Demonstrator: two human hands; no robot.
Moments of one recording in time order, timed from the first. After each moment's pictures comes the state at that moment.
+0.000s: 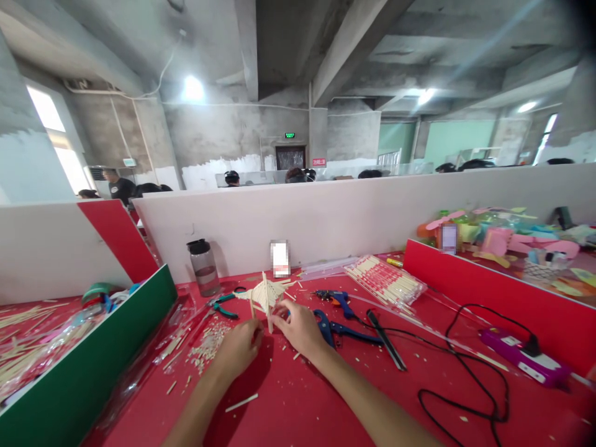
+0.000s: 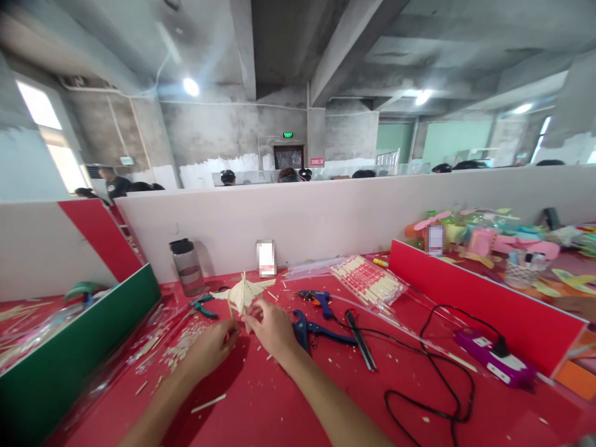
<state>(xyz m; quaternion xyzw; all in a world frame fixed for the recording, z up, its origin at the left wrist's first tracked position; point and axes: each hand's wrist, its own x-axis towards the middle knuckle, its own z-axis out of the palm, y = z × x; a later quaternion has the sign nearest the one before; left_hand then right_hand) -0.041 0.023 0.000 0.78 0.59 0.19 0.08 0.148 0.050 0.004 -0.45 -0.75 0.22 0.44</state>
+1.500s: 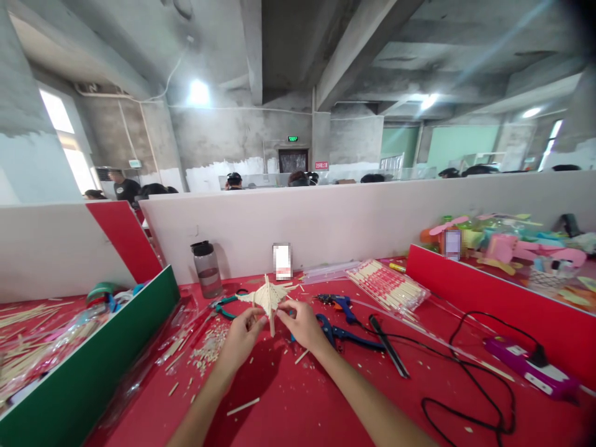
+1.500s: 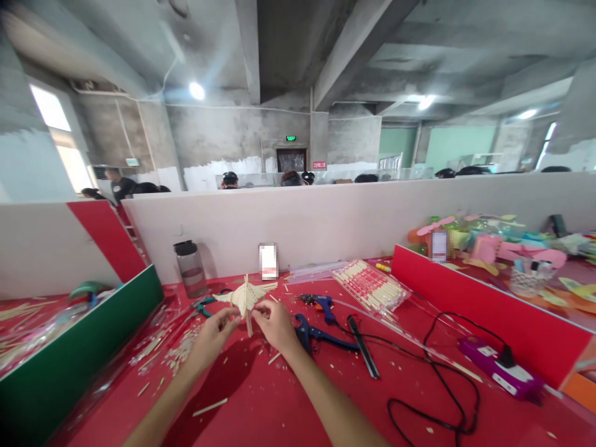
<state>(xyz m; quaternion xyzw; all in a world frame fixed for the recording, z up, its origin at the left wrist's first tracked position) -0.031 0.031 0.011 0.65 0.54 0.48 0.24 0.148 0.072 -0.003 -0.39 -0.72 0.30 0.49</state>
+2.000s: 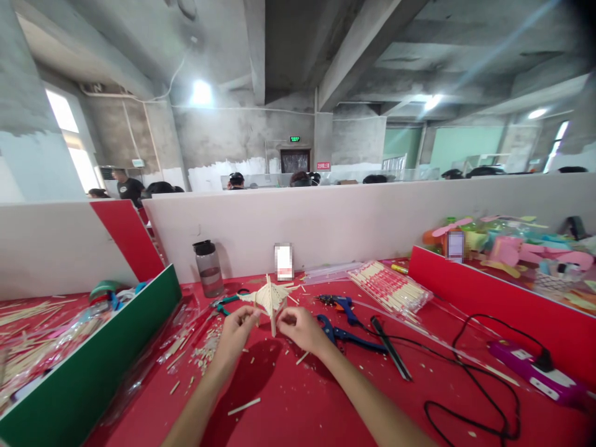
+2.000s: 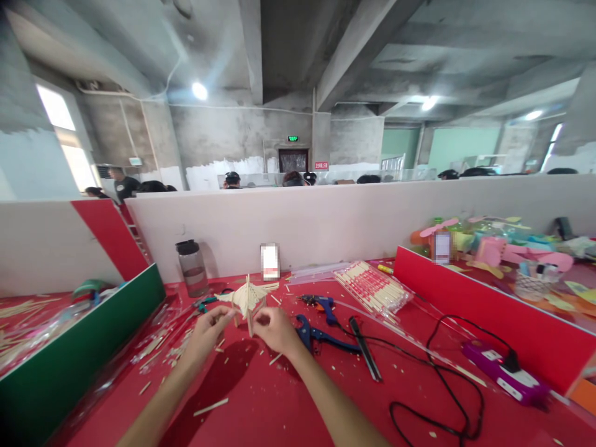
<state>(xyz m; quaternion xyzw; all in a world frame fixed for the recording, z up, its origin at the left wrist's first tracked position) -0.041 0.034 0.011 0.57 0.51 0.55 0.35 0.151 0.064 0.000 -0.35 -0.76 0.34 0.43</state>
